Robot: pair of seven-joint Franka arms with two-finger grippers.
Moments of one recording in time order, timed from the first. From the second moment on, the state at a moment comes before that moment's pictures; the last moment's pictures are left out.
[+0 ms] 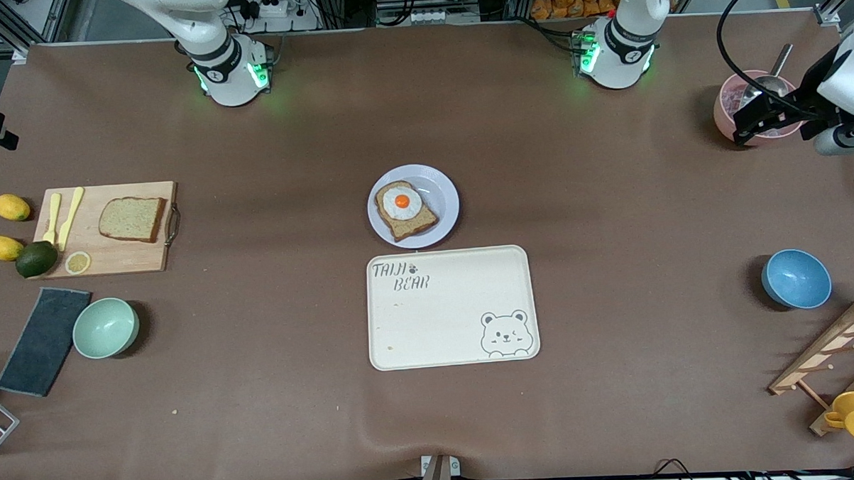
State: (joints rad) left arm 0.04 -0.03 -0.14 -1.54 0.03 1.45 -0.12; right arm -0.17 -0.05 0.02 -1.46 0.01 1.36 -0.10
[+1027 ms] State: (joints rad) left arm 0.04 -0.01 -0.14 -1.55 0.02 1.45 -0.12; right arm -0.17 0.01 0.02 -1.46 0.01 1.42 -0.10
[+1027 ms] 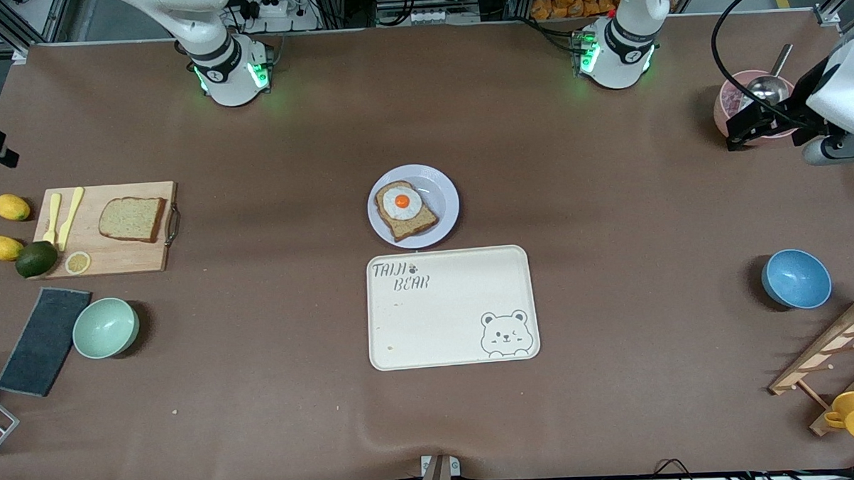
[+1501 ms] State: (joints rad) left arm 0.04 -0.01 -0.14 -1.55 0.02 1.45 -0.12; right arm -0.17 0.17 0.03 -1.47 0.00 1.44 -0.11
